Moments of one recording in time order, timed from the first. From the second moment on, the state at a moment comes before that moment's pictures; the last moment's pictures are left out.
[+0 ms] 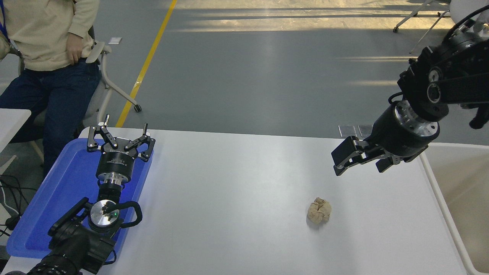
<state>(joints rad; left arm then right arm) -0.50 0.10 -1.16 -0.54 -0.09 -0.64 -0.36 2.33 -0.21 -1.41 1.59 -0.22 0.61 0.25</state>
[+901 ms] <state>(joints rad) -0.50 0.10 -1.16 -0.54 -0.09 -0.64 -0.36 2.32 -0.21 -1.40 1.59 -0.20 0.61 0.25</state>
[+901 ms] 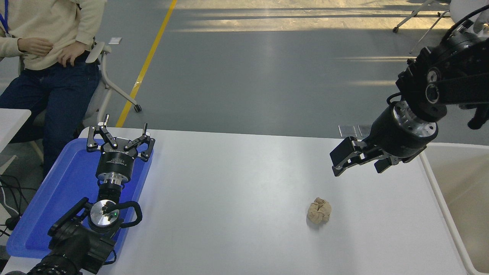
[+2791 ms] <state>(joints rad) -0.50 0.10 -1.16 -0.54 -0.09 -0.64 -0.36 1.56 0.00 -1.33 1.16 -0.15 0.05 0.24</state>
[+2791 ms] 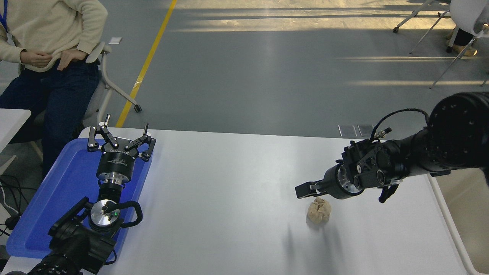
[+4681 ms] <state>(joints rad) -0.50 0.10 -1.16 -0.54 -0.09 -0.64 -0.36 1.28 0.00 -1.32 0.95 -0.15 -0.04 0.19</state>
